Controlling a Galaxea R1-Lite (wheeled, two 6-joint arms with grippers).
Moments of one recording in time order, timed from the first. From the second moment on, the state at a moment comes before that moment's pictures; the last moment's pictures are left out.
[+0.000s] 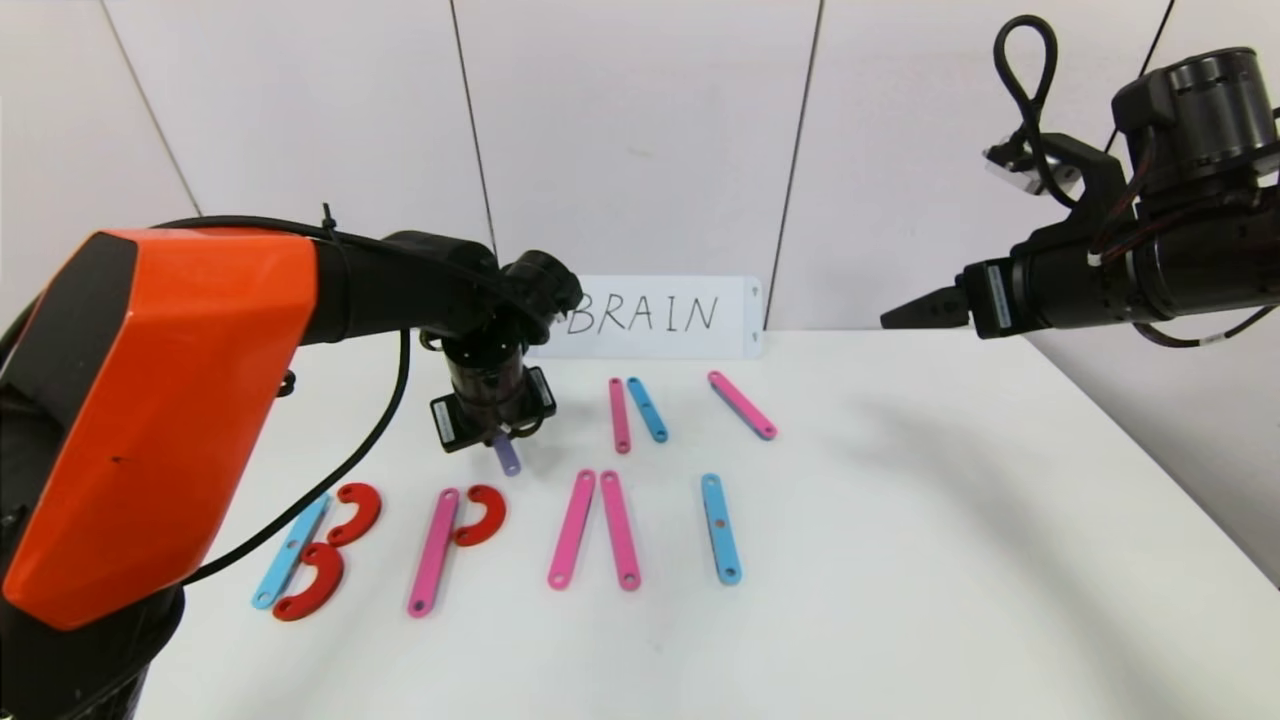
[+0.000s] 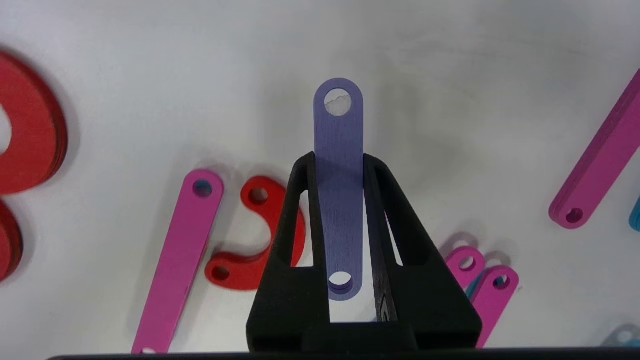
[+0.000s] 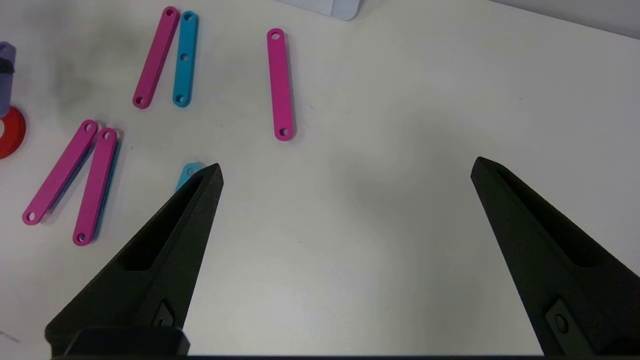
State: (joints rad) left arm -0.47 2.25 -1.97 0.87 0.33 -0.92; right arm 0.19 1.71 -1.45 0.36 0.18 -0.05
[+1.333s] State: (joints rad) left arm -0.62 2.01 -1.43 0.74 0.33 -1.13; right arm 0.18 1.71 -1.45 0.36 0.18 -0.05
